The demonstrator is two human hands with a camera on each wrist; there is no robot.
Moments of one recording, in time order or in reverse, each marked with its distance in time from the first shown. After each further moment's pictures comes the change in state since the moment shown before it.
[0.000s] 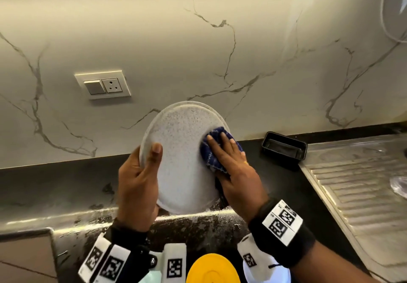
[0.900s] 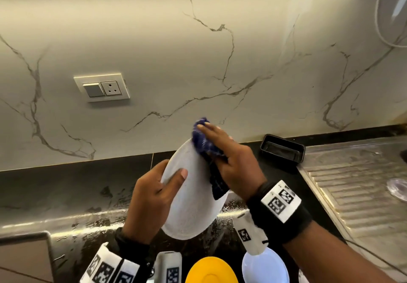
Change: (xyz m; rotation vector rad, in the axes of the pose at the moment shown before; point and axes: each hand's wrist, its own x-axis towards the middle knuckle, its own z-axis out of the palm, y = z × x) left_hand -0.013 -0.015 -0.009 0.452 -0.264 0.155; right_hand 0.031 -0.013 -0.024 0.180 0.071 -0.143
